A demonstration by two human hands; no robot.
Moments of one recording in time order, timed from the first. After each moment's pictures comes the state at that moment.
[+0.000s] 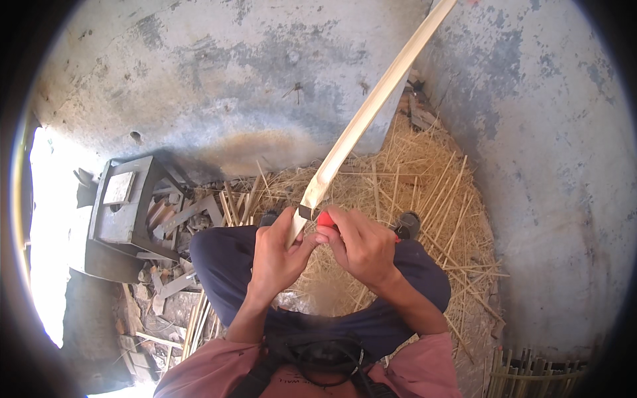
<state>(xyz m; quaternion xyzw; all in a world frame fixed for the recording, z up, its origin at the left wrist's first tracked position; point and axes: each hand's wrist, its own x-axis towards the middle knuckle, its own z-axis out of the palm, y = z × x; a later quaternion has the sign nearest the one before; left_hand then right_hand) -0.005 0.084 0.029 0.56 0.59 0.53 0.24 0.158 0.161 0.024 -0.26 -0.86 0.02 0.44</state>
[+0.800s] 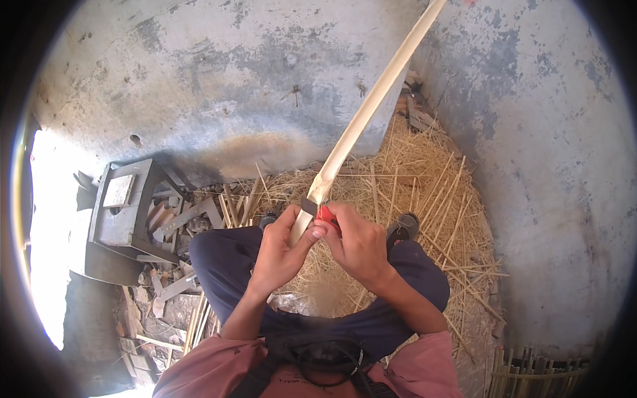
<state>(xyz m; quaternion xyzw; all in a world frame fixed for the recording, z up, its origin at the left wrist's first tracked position) -0.006 0.094 0.016 0.55 0.54 0.55 0.31 0.155 0.164 0.013 -0.29 -0.85 0.13 0.42</state>
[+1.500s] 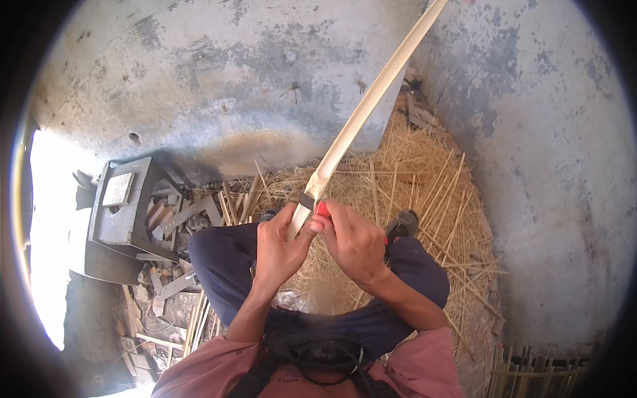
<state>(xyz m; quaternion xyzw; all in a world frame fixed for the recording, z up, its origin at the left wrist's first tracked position) -0.001 0.095 0.014 0.52 0.61 0.54 0.23 0.148 0.159 0.007 -0.32 -0.84 0.03 0.43</state>
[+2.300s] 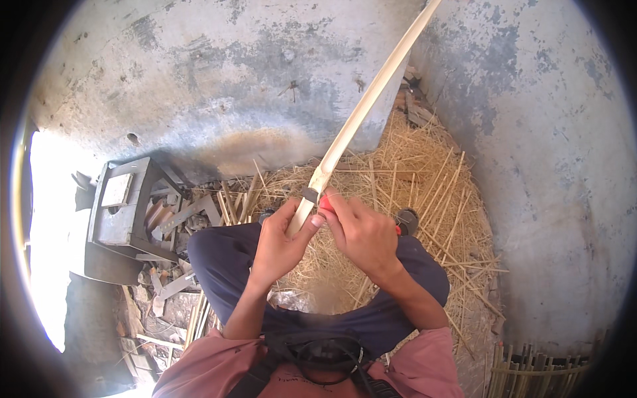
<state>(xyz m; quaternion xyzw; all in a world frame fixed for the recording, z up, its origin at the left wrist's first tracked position) -0.010 0.103 0.010 0.54 0.60 0.51 0.31 0.159 0.172 0.019 -0.34 -0.87 -0.02 0.36</state>
